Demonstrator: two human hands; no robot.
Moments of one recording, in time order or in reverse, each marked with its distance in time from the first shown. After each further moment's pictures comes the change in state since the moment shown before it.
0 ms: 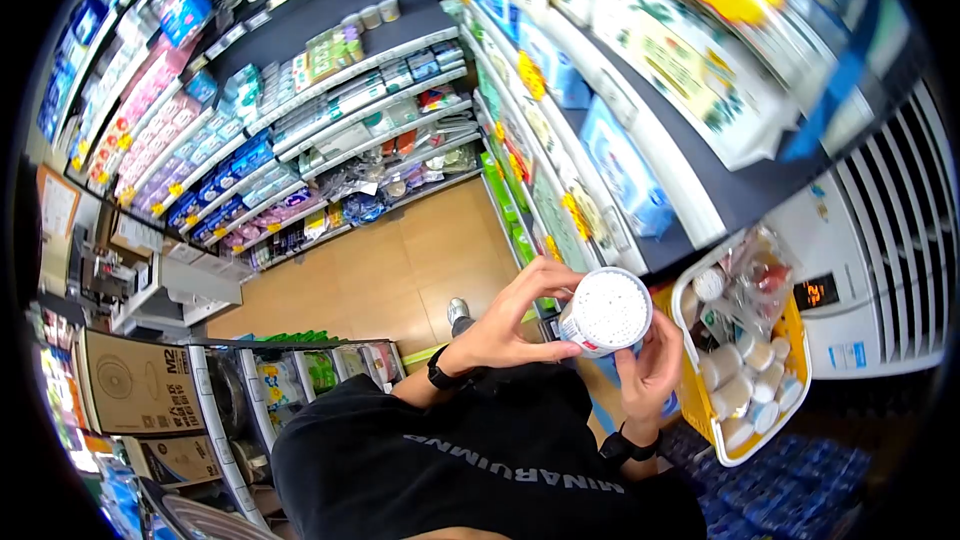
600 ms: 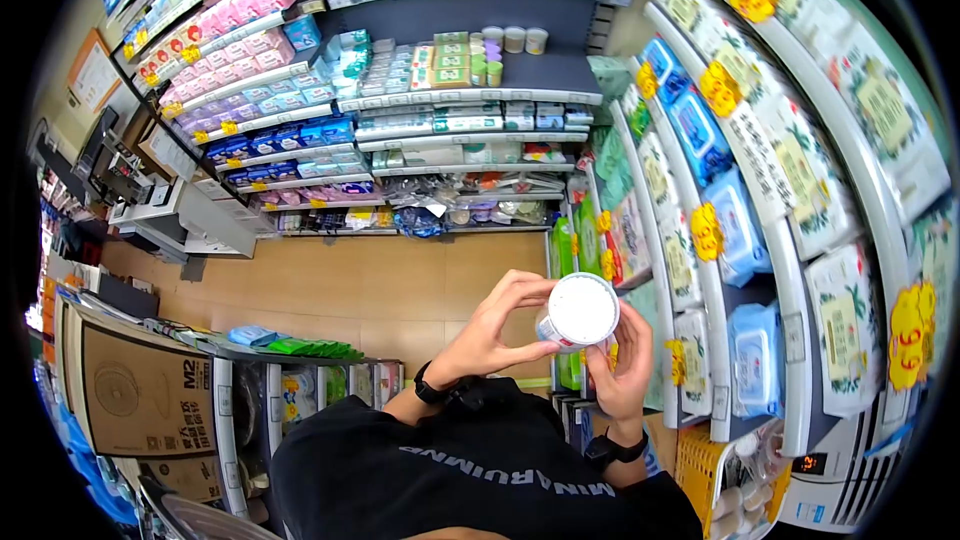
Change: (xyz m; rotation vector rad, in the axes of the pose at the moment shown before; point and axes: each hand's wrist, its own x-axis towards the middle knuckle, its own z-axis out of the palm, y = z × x) left_hand -0.060 -0.012 -0.258 0.215 0.410 -0.027; right_hand 0.128 0.049 0.279 0.099 -0.427 0.067
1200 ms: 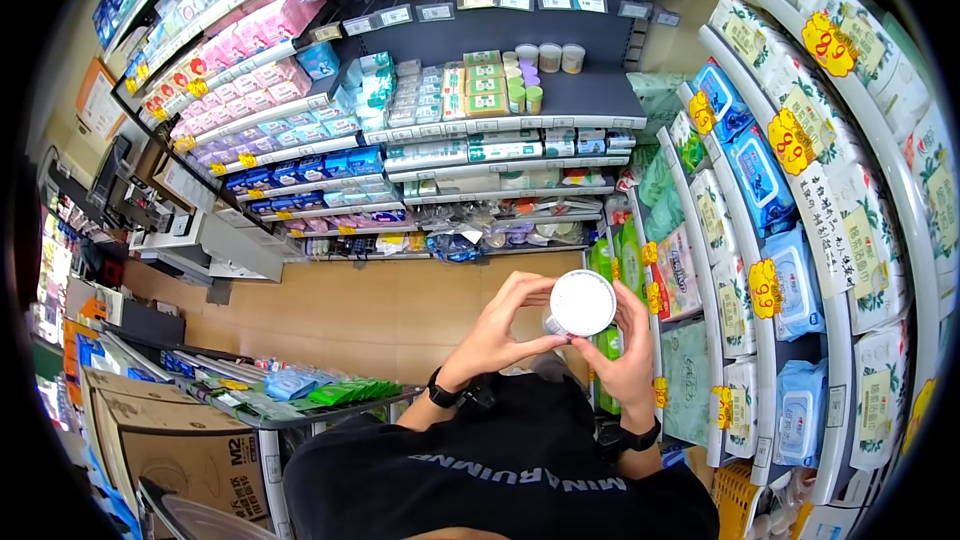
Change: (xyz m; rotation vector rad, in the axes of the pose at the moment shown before) left_hand 0.046 -0.051 -0.121 0.122 0.030 -0.128; right_hand 0.108 0.051 0.099 -0.070 -0.096 0.070
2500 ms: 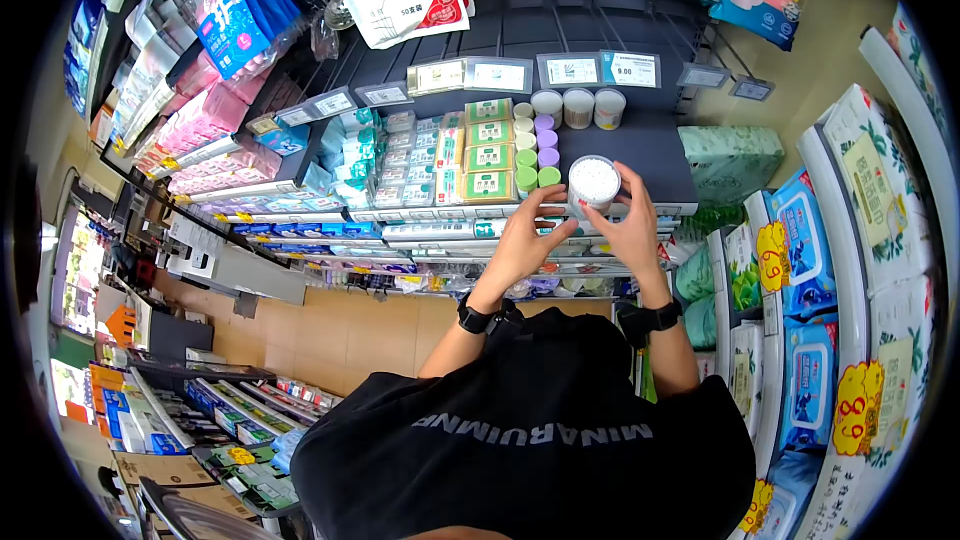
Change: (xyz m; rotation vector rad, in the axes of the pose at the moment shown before) left_hand 0.356 -0.231 -0.093 0.148 0.236 -0.246; right_hand 0.469 0.216 0.015 -0.203 0.006 -0.204
